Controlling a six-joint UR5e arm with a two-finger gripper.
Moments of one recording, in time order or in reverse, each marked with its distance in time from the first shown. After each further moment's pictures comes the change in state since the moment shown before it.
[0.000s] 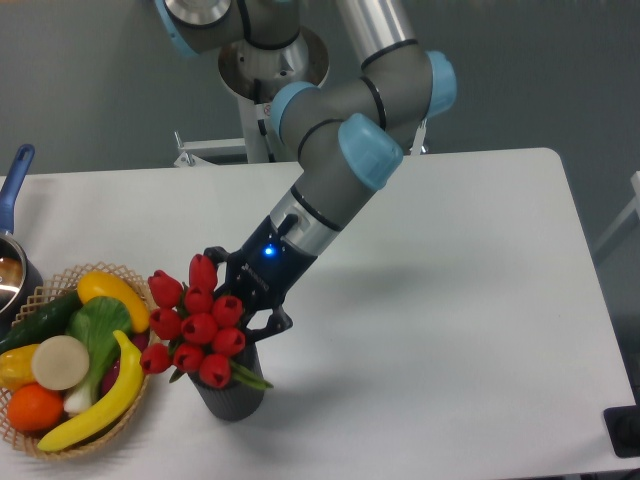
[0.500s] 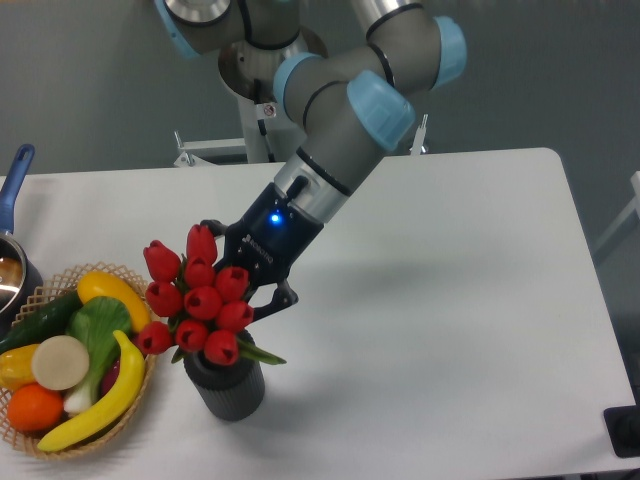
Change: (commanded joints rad) arm 0.017 0.046 0.057 0.000 -0.022 -0.152
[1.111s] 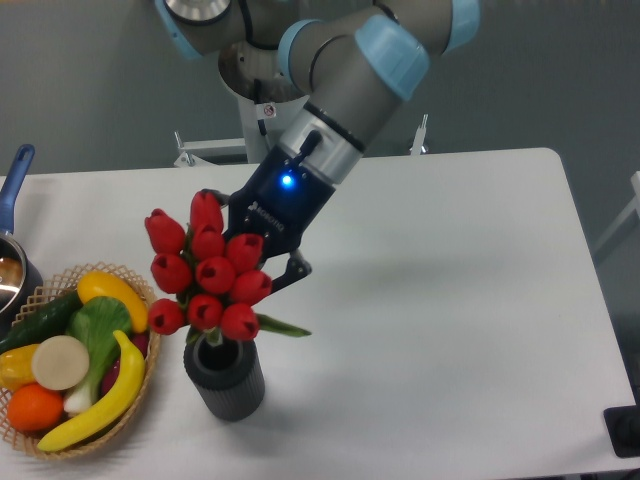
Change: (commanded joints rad) arm 0.058 0.057 0.037 -0.002 0.000 -0.095
